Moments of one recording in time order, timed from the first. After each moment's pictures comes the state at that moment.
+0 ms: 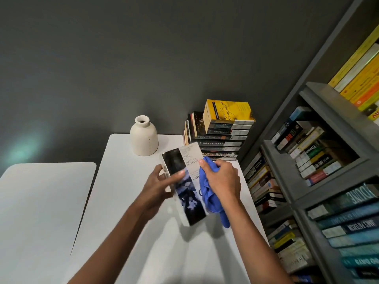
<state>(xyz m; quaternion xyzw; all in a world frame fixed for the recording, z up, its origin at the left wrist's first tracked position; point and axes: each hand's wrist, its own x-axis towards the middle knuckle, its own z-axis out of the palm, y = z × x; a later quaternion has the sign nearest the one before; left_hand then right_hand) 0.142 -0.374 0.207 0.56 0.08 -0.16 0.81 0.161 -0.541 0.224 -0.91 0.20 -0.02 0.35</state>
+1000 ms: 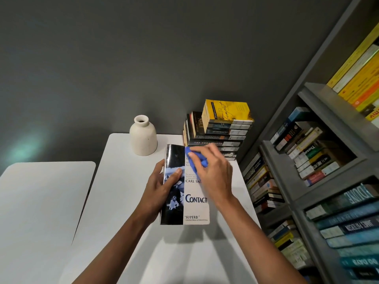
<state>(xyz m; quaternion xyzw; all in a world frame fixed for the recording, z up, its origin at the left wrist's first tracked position) 0.128 -0.386 0.203 0.62 0.02 -0.06 0.79 0.163 -0.532 0.228 -0.90 -0.10 -0.26 0.32</state>
